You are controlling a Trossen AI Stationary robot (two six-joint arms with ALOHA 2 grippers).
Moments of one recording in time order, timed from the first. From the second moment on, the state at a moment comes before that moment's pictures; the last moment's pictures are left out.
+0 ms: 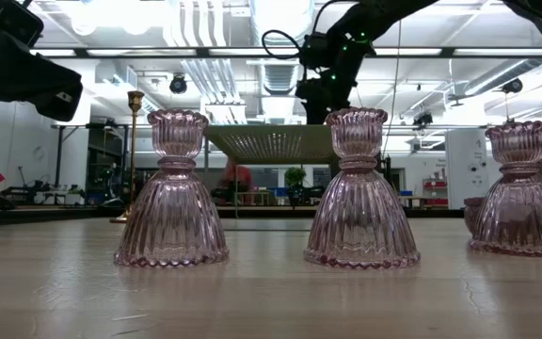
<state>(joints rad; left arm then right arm) -0.40 0.03 0.11 -0.25 -0.28 -0.11 -0.61 1.91 1.76 -0.94 0.01 0.06</state>
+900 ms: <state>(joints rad) -0.40 0.03 0.11 -0.25 -0.28 -0.11 -0.58 1.85 1.76 -0.94 0.08 0.02</state>
